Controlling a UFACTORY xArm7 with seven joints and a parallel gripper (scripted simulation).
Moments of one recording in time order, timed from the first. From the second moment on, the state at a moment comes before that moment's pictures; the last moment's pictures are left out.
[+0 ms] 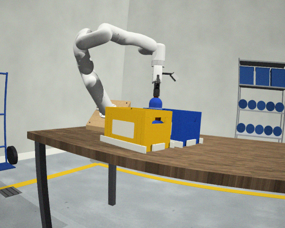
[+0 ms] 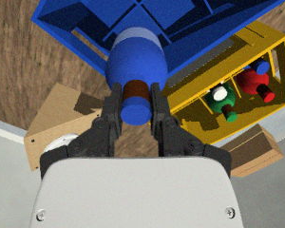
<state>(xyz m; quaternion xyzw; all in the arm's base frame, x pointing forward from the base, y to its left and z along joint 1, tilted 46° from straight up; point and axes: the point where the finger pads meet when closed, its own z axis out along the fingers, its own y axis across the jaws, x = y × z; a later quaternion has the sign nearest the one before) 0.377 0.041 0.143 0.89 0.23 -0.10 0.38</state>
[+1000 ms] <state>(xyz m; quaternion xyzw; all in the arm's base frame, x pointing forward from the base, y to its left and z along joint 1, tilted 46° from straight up) 0.376 0.021 0.124 0.89 0.22 -0.10 0.38</state>
